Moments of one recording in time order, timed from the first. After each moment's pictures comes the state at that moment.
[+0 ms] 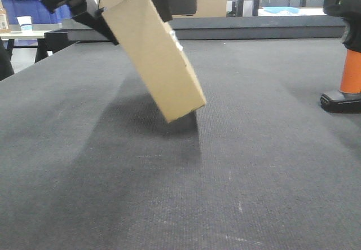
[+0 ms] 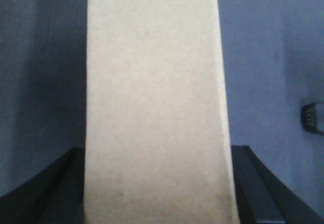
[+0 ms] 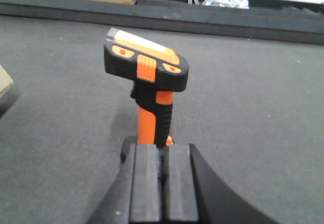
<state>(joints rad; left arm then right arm) -0.56 1.69 -1.46 0.07 0.73 -0.74 -0.10 0.52 -0.27 0.10 0.01 -0.12</state>
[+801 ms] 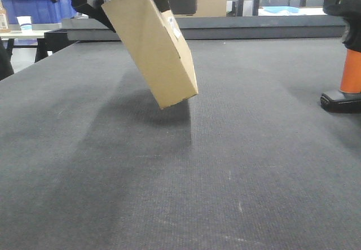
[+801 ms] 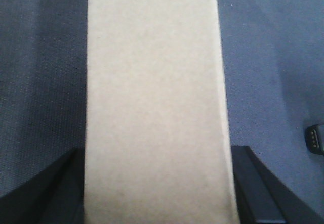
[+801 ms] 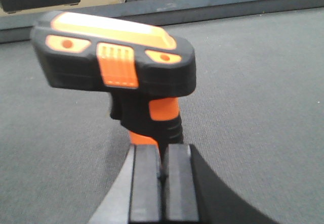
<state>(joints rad) -0.56 1.69 -1.46 0.17 0.67 -0.74 -0.10 1.31 -0.27 0.10 -0.81 0.09</state>
